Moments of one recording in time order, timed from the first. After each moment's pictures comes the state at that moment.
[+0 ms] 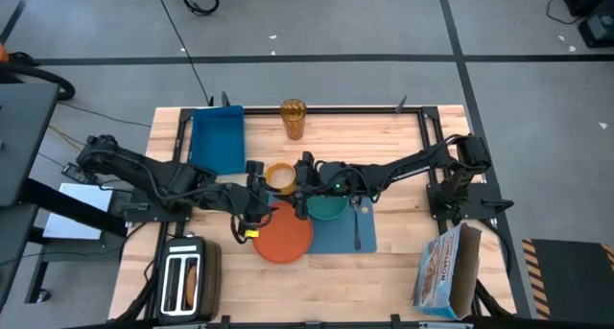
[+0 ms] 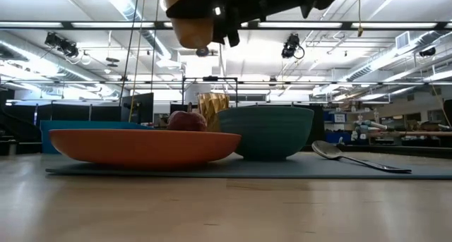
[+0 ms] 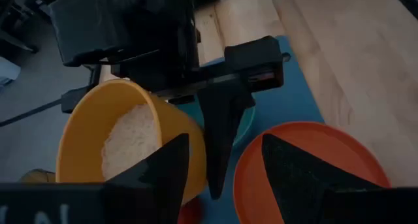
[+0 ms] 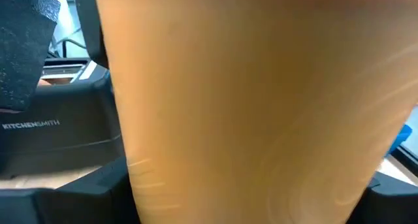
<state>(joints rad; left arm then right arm) -0.35 1.30 1.27 -0.67 -0.45 0.14 0.10 1.79 1.17 0.42 0.20 0.04</state>
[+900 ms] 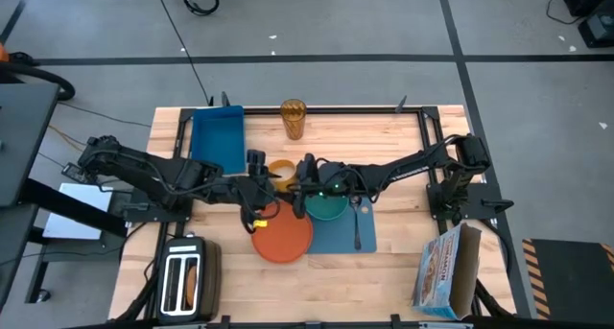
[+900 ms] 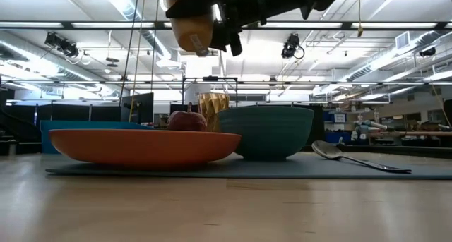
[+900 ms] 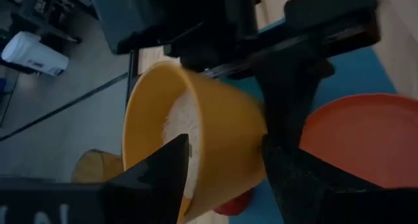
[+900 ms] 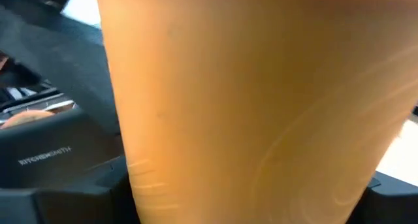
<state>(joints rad) -0.29 1.32 1.27 -0.70 -0.55 0.25 0.09 1.80 1.17 0.42 0.23 0.26</state>
